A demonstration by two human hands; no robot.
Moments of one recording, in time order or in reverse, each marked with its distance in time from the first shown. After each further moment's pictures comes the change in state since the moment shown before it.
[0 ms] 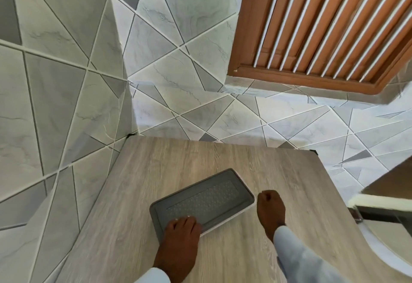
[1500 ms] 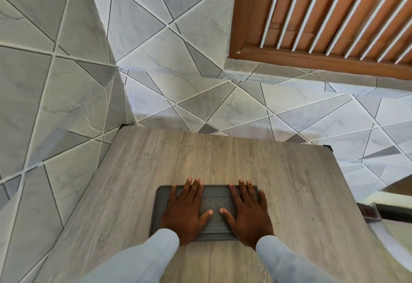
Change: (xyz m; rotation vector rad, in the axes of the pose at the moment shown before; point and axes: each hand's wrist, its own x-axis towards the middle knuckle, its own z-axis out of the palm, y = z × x) left_hand 0.102 0.003 0.030 0.045 -0.301 -0.178; right_hand 0.040 0.041 0.028 -0.887 -0.310 -0.758
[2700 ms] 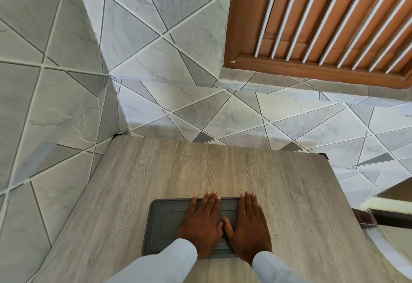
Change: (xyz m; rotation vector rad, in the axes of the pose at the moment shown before) left_hand 0.025 0.043 0.002 -0.013 -0.042 0.109; right_hand 0.003 0.001 0.009 0.035 0.053 0.154
